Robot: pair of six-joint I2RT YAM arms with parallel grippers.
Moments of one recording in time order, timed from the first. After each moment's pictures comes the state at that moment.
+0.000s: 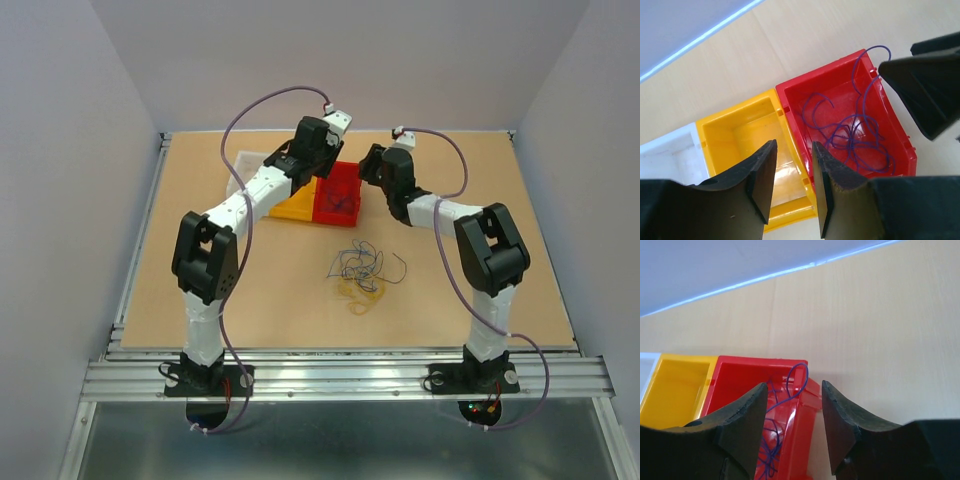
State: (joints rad) left arm -0.55 1.98 1.75 -0.31 -0.13 0.12; right arm 0.42 1.97 1.27 0.45 0.25 0.49
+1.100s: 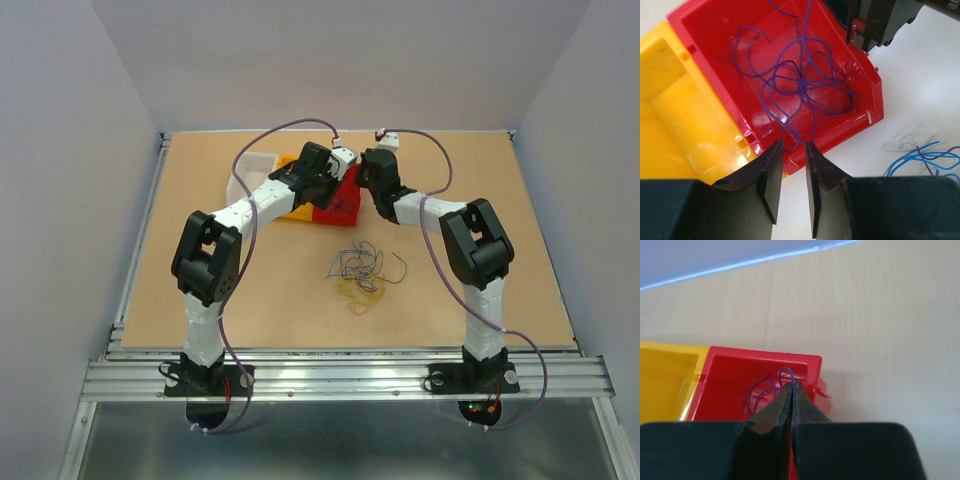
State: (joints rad) left arm -0.57 1.95 1.56 -0.36 0.06 0.15; right arm 0.46 2.09 1.39 0.40 0.31 0.43
